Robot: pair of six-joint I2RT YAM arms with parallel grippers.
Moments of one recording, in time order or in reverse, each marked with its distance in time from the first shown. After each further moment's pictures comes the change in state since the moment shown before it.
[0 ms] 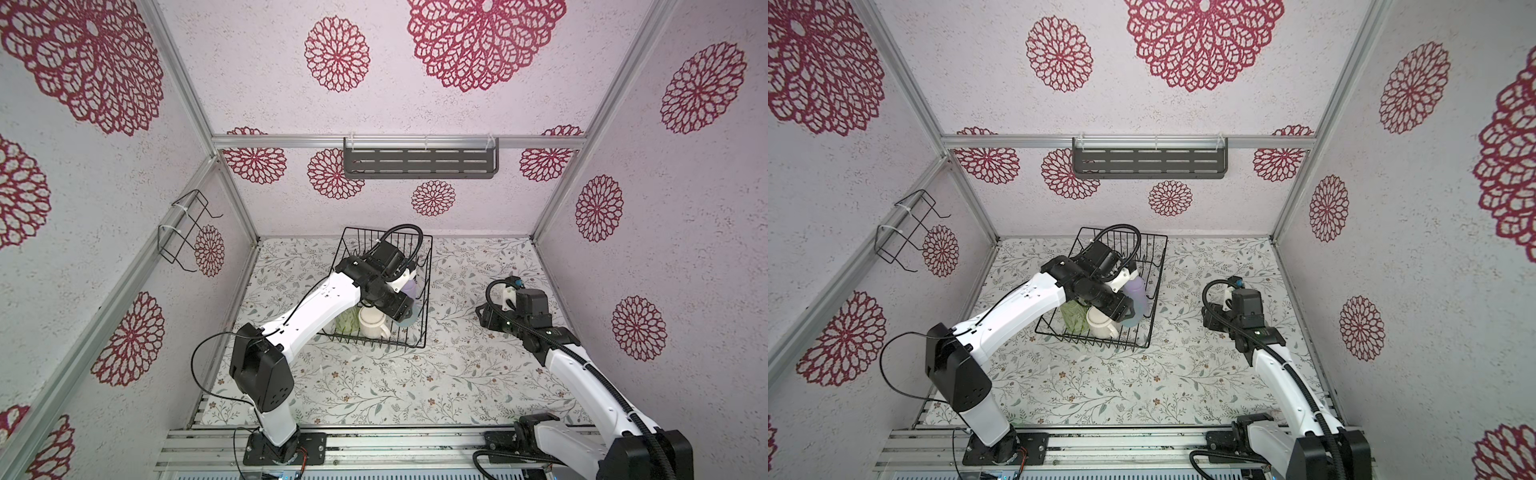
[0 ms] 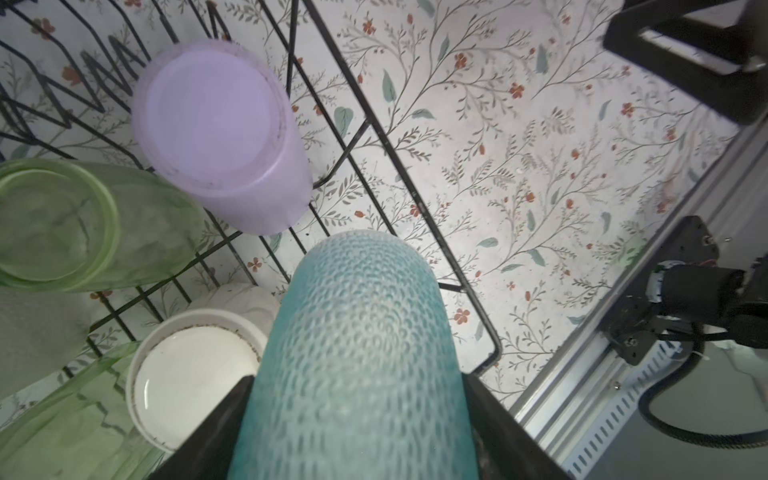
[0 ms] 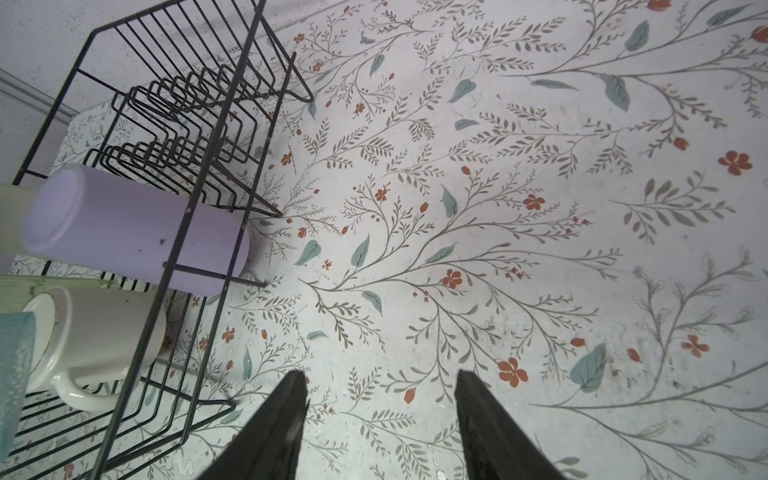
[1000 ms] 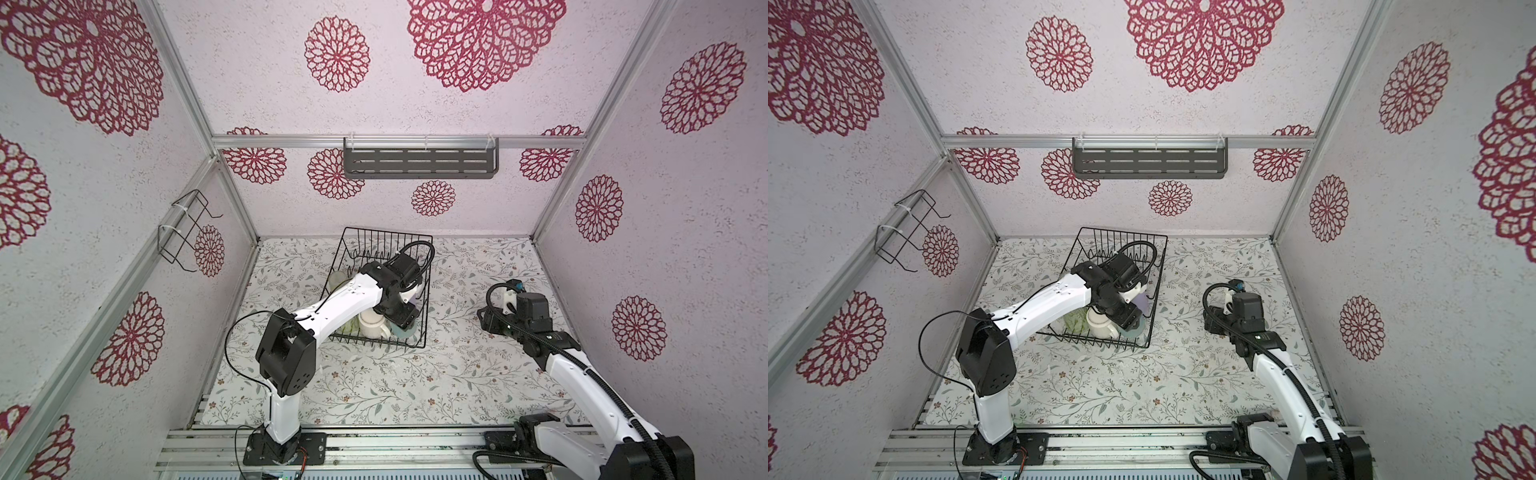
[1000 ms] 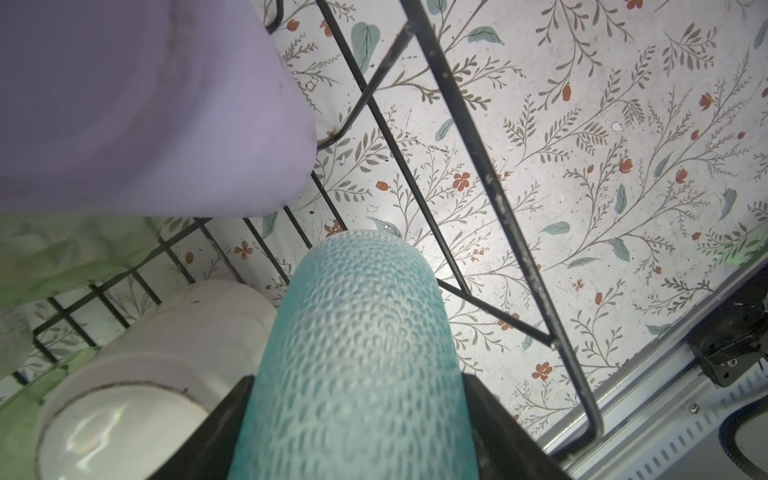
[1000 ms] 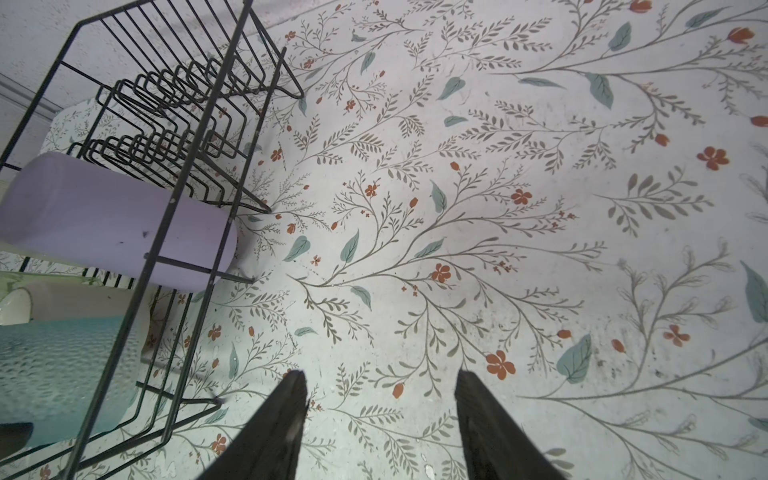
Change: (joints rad) left arm -0.055 0.148 0.034 -0.027 -0.069 -0.032; right arm -0.001 -0.033 -0.032 0.005 0.026 -0.016
